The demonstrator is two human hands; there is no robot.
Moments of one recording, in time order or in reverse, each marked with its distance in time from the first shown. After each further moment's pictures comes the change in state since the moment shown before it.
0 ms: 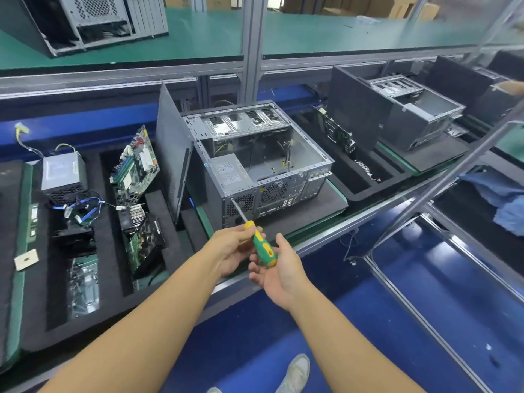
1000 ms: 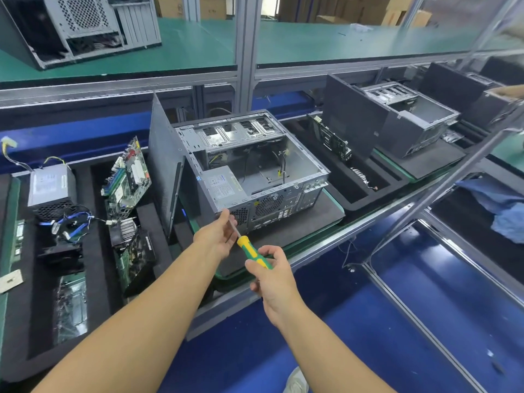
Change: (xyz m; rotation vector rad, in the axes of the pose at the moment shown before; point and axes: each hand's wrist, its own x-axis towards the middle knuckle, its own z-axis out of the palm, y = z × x) left_hand 0.052 0.037 0.005 -0.223 0.281 0.023; right_hand 0.015 0.004 -0.003 -0.351 0.067 -0.299
